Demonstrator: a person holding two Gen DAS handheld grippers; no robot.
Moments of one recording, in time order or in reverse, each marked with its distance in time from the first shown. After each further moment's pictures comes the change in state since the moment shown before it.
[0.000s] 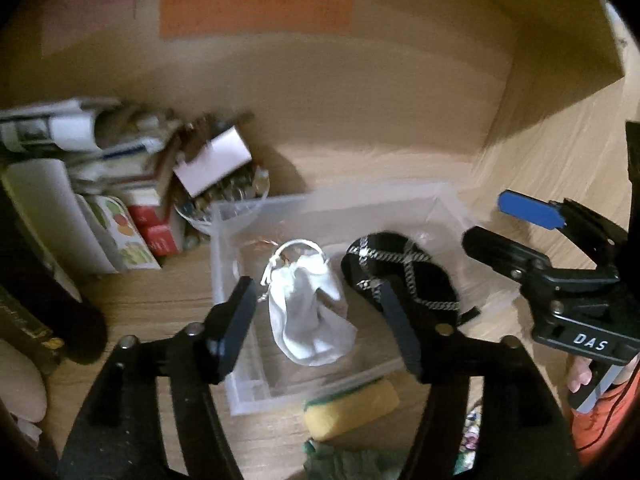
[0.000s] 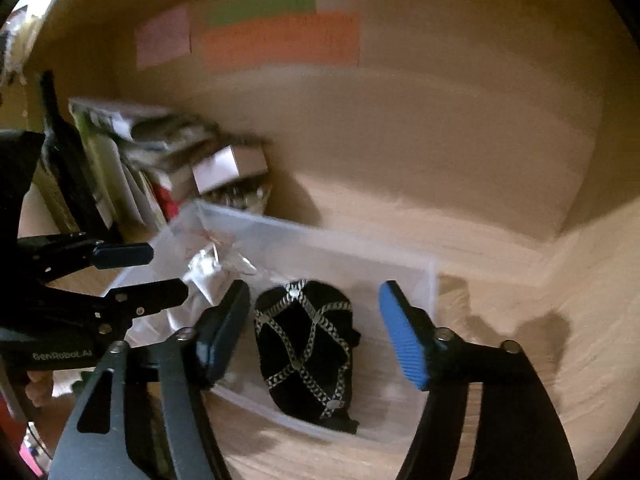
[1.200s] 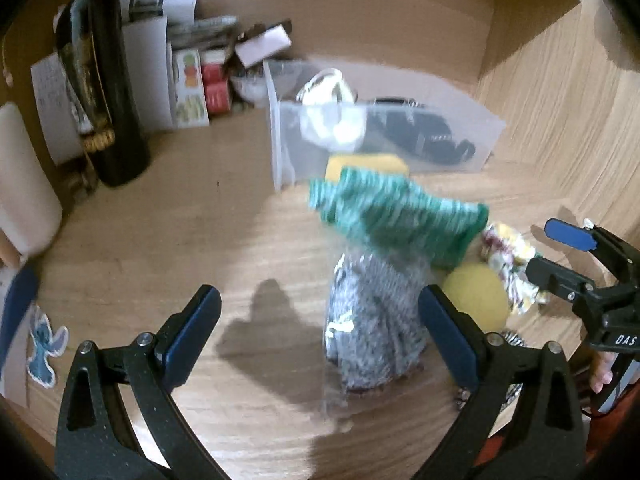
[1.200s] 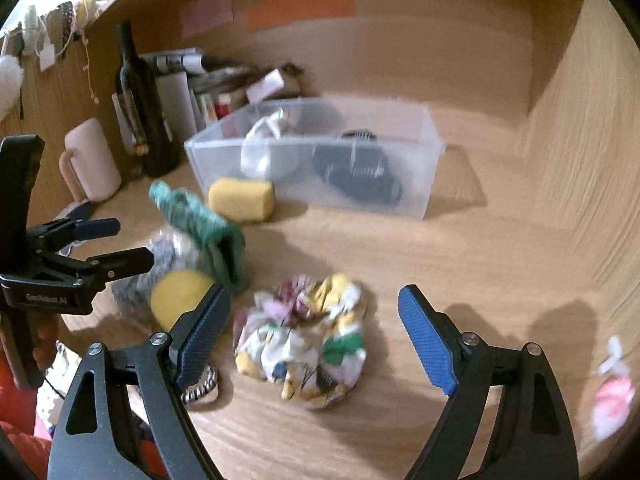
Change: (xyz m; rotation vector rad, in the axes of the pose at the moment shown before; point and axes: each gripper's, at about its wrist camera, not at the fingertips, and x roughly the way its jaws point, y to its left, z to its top) left arm -0.045 0.001 -0.167 -0.019 0.078 0.083; right arm -0.068 0.036 -0.148 0.103 0.063 0.064
